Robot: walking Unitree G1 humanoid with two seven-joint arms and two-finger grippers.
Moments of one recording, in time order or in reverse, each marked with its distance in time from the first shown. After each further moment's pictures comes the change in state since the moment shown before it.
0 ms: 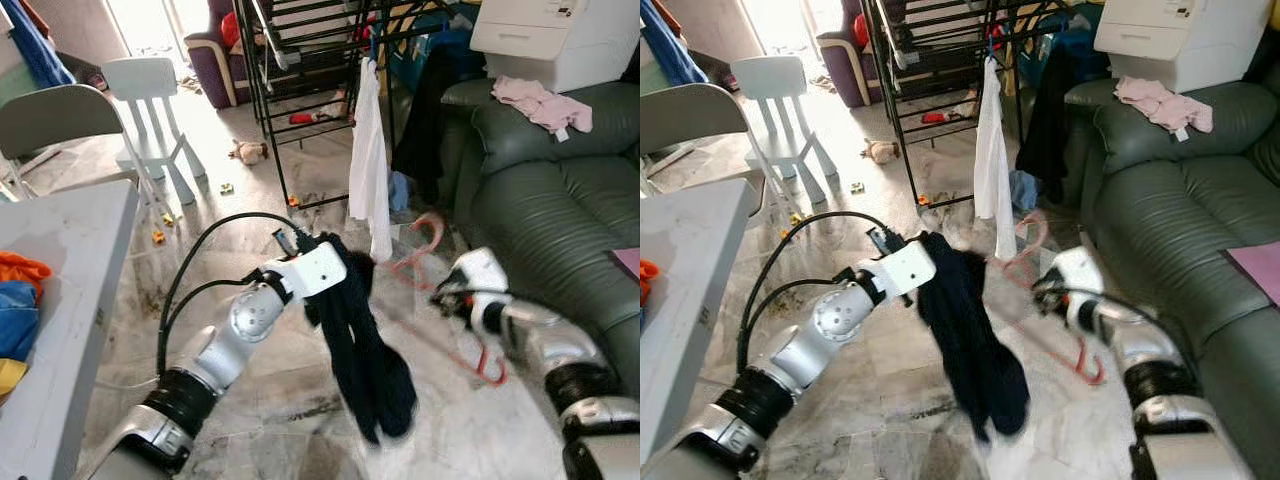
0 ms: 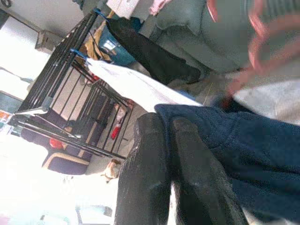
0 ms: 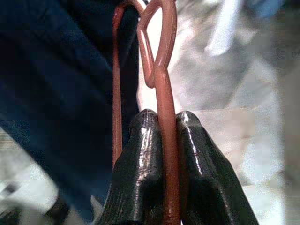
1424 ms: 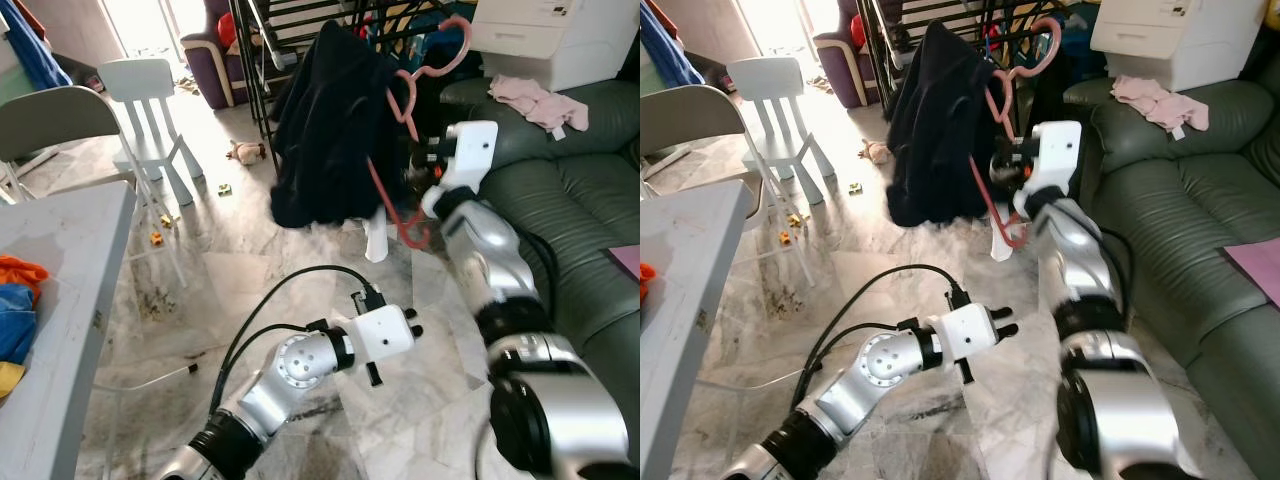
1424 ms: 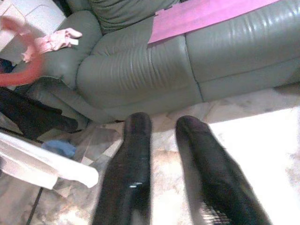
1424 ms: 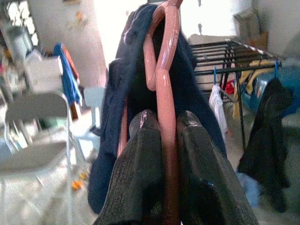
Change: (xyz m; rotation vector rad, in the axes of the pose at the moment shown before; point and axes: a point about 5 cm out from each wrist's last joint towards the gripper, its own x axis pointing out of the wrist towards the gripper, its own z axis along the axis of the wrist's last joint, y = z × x) left arm -0.004 -0.086 0.051 -0.286 -0.227 -0.471; right arm -0.002 0.061 0.141 -0.004 -0.822 -0.017
